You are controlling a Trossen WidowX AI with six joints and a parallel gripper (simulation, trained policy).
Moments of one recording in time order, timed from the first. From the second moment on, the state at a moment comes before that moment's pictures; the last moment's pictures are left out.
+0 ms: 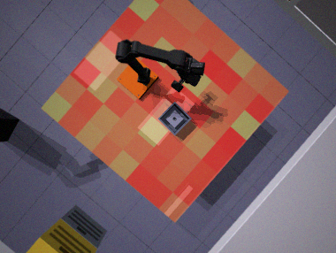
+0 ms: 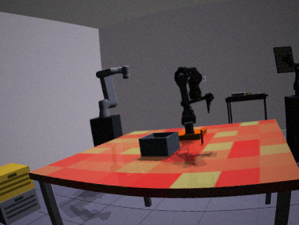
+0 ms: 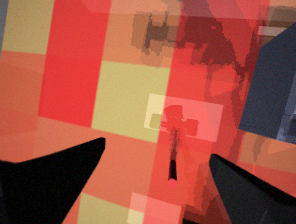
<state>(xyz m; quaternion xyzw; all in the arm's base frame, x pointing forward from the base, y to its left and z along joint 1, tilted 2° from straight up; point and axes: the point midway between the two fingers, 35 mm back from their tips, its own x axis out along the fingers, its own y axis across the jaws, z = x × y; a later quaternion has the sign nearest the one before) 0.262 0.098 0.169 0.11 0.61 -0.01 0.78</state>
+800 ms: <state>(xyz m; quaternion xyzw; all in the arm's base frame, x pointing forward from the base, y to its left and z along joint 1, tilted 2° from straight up) 0.194 0.089 0.072 0.25 0.63 -0.28 0.68</state>
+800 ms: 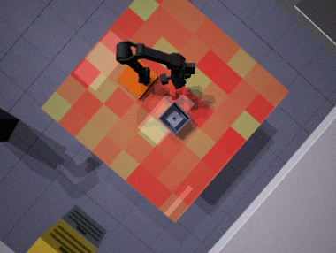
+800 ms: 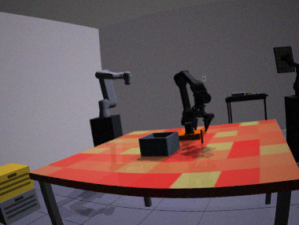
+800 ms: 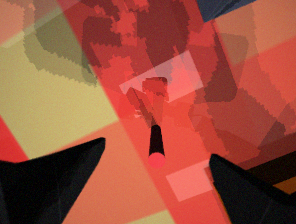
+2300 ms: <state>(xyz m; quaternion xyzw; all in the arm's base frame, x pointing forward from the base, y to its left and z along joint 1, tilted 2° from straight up) 0.207 0.059 0.065 0.29 0.57 -0.31 0.71</state>
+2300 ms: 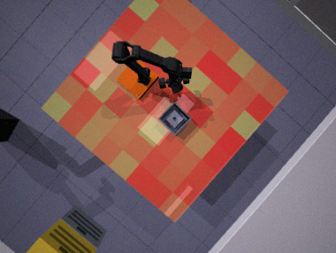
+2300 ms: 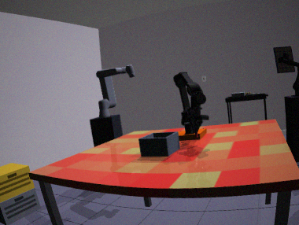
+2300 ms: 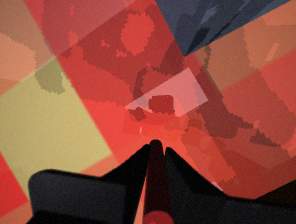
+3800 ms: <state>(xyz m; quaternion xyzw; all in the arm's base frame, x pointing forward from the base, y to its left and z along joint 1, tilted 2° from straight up) 0.289 -0.087 0.131 0.30 0.45 -0.40 0.74</state>
